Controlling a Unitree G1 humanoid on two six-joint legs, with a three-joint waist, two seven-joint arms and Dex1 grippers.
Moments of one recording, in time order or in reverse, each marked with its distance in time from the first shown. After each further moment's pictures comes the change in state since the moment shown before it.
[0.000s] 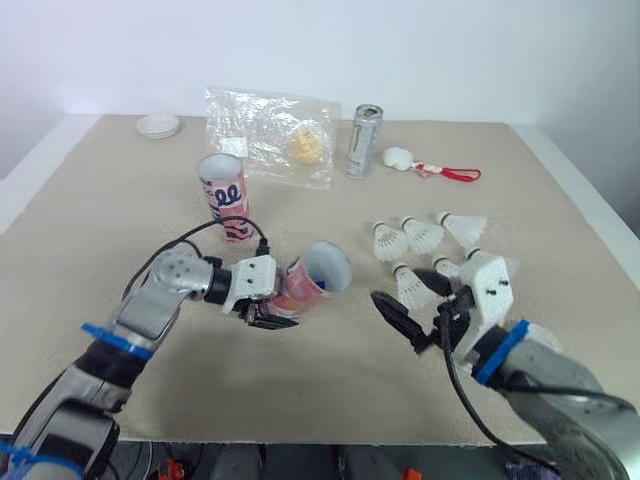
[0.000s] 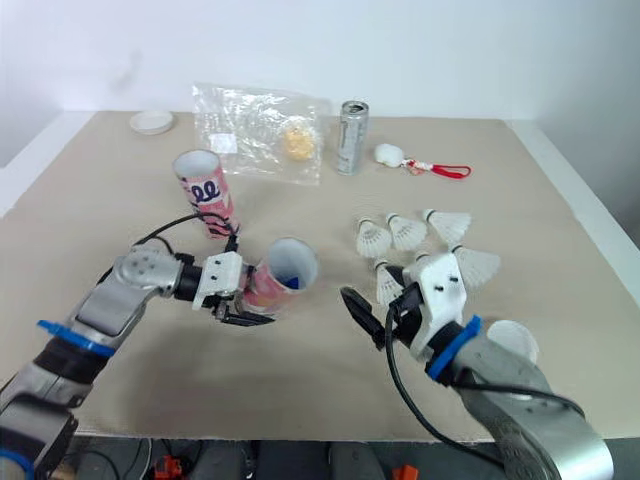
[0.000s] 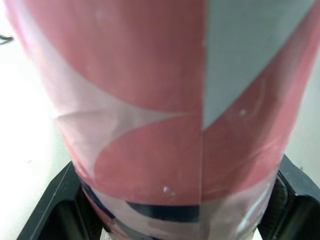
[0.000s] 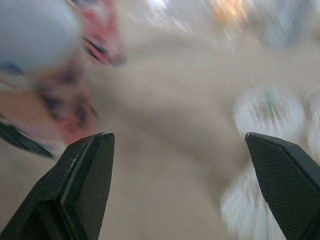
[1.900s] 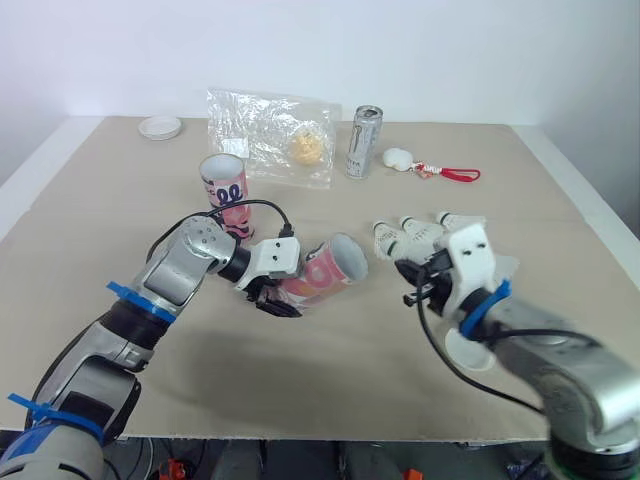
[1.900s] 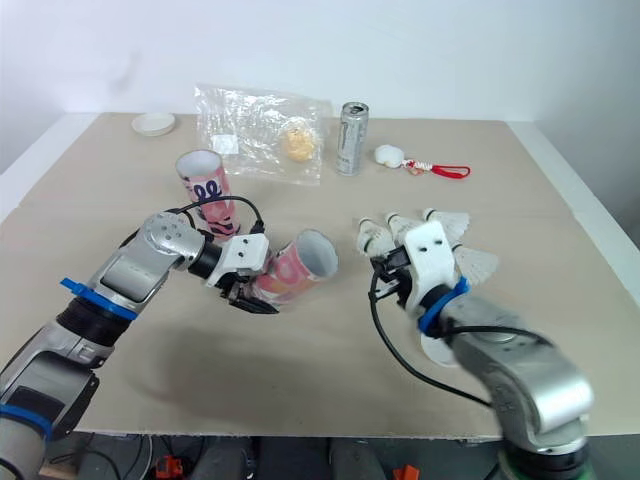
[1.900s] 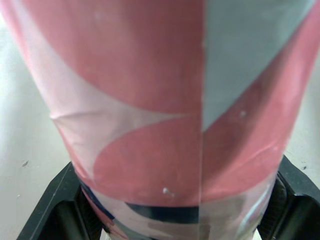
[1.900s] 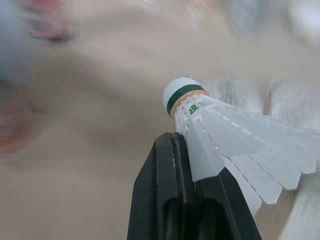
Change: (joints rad) left arm -0.177 -0.066 -0.064 0.101 0.082 0.212 -0.059; right arm -0.351 -0.319 0.082 0.162 -0.091 -0.067 0.206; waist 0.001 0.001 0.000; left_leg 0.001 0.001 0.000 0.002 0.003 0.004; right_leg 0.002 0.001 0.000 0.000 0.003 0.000
